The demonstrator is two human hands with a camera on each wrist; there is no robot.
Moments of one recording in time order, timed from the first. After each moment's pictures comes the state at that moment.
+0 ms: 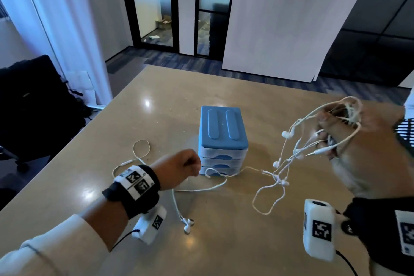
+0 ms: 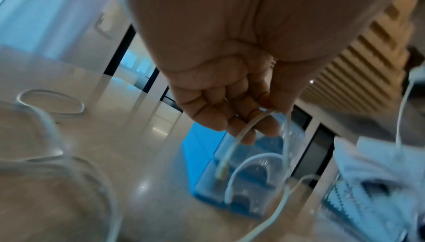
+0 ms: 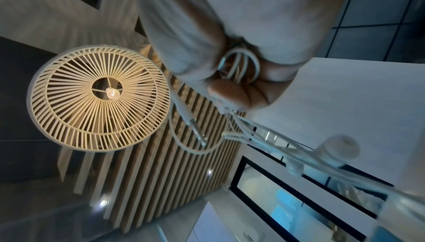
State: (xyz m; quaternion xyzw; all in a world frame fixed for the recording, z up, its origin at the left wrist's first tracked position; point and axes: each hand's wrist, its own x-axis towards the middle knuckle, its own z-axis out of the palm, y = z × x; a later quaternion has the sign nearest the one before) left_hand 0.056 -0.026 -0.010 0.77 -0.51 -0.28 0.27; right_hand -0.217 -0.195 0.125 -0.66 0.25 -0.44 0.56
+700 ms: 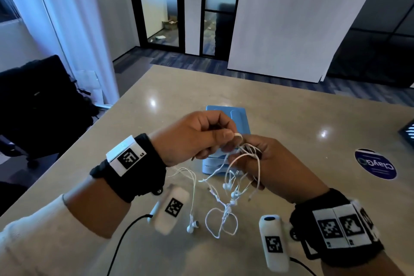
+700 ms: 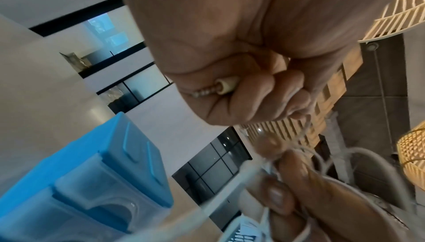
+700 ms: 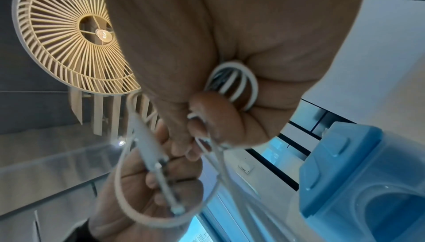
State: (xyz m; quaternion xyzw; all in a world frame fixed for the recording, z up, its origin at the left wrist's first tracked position) left_hand 0.021 -0.023 0.108 0.56 -0.50 -0.42 0.51; right_hand -0.152 -0.138 0.085 -0.79 0.19 -0.15 0.56
